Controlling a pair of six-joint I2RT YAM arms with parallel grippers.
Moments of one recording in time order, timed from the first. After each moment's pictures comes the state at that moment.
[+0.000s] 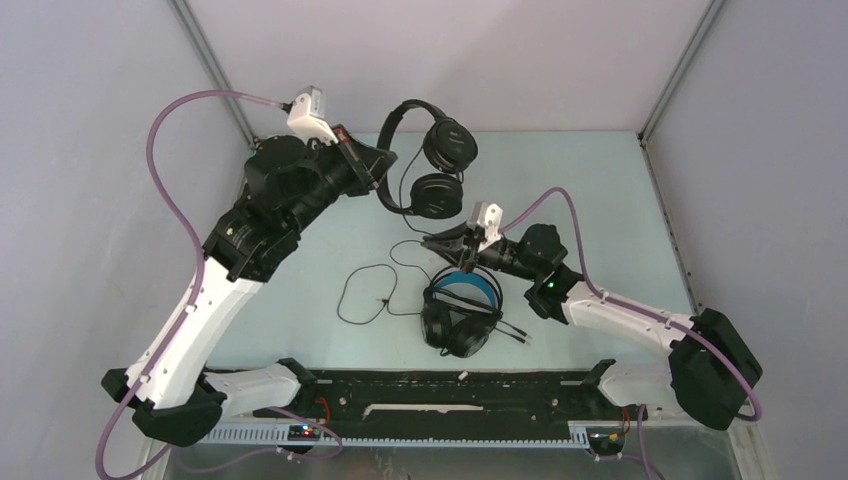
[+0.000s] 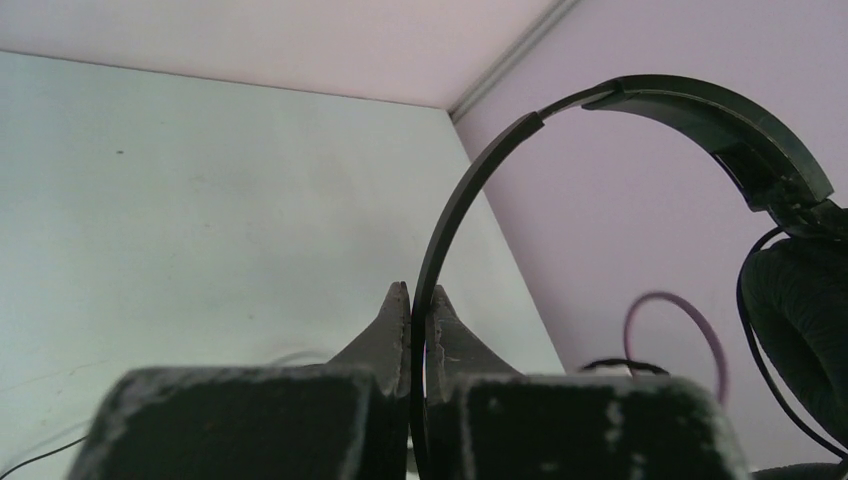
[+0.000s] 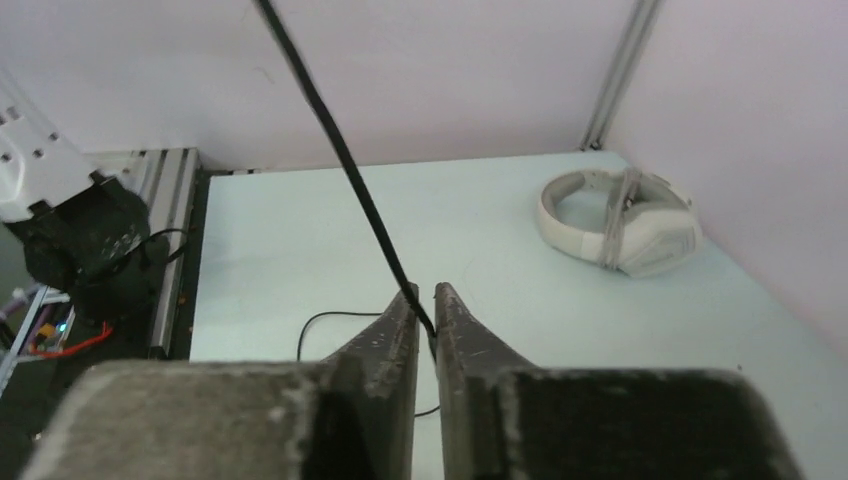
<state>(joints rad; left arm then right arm) -0.64 1.14 1.56 -0.53 -0.11 -0.63 0.79 1.25 0.69 0.76 -0.54 -0.03</state>
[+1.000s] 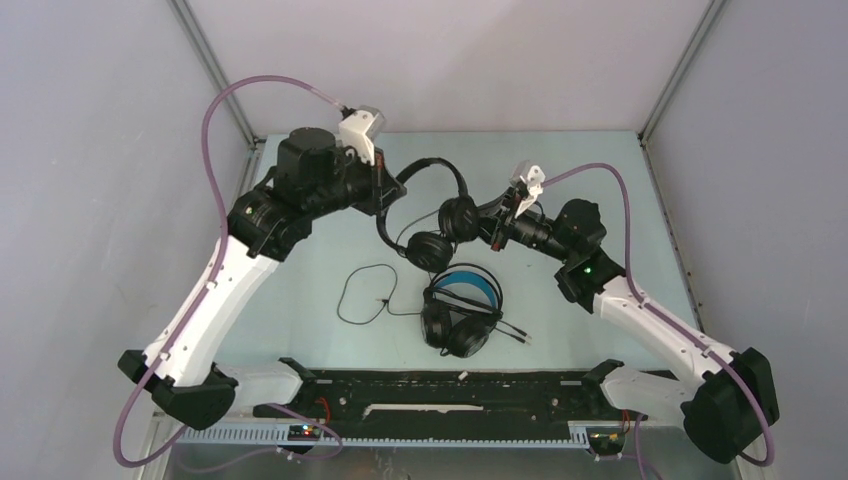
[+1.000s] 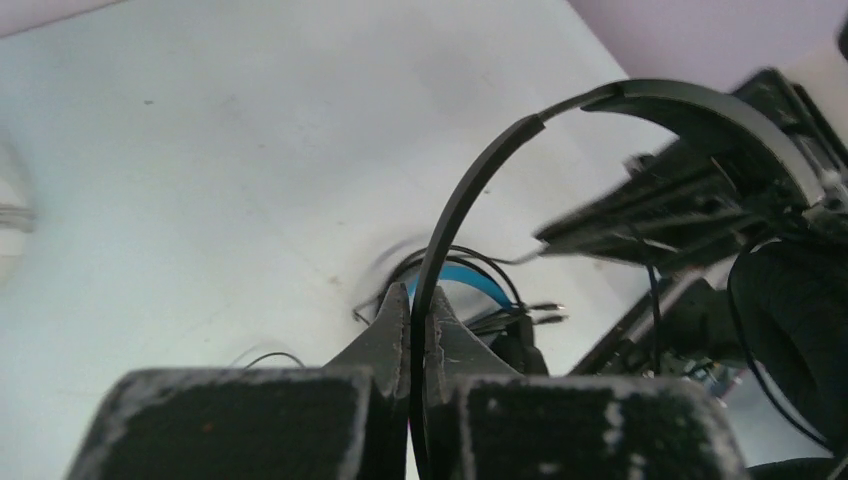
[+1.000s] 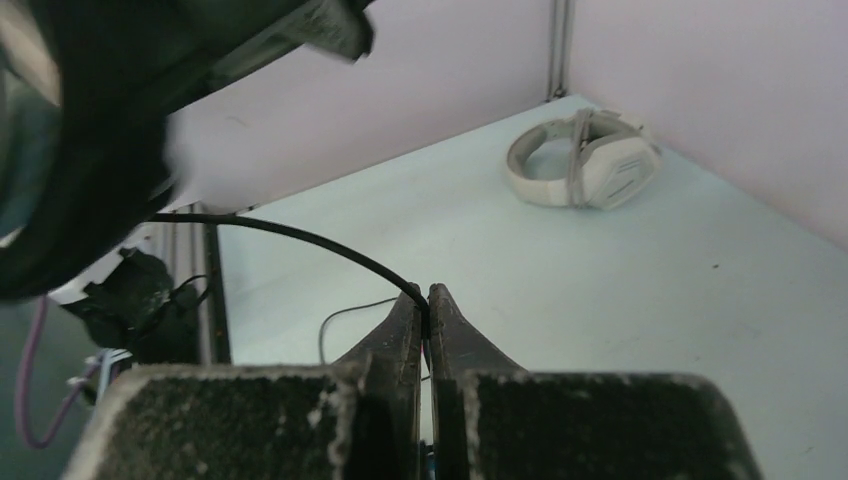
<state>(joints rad) -0.59 1.22 1.57 -0.73 0.21 -0.23 0.56 1.10 0.77 0.48 -0.57 0.20</state>
